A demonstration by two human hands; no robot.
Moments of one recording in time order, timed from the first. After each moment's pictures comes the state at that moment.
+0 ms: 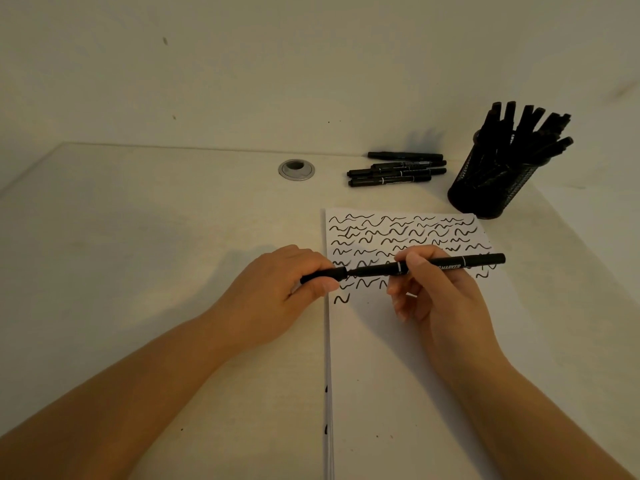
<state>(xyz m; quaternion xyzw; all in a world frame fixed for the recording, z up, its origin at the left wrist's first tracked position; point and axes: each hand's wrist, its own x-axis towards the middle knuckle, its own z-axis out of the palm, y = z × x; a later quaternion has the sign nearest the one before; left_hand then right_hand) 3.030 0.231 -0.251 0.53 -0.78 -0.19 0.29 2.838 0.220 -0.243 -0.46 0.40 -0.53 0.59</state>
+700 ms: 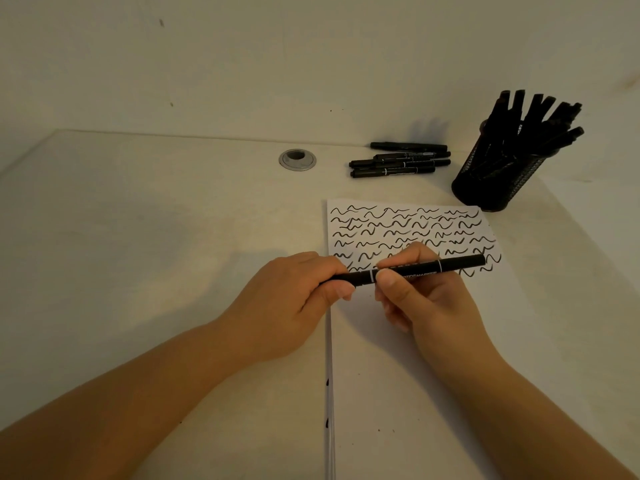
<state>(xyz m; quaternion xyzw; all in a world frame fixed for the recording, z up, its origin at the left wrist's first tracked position) 3.017 0.245 -0.246 0.51 -0.79 -0.20 0.29 2.841 0.227 -0.243 -0.57 0.36 -0.46 0.58</state>
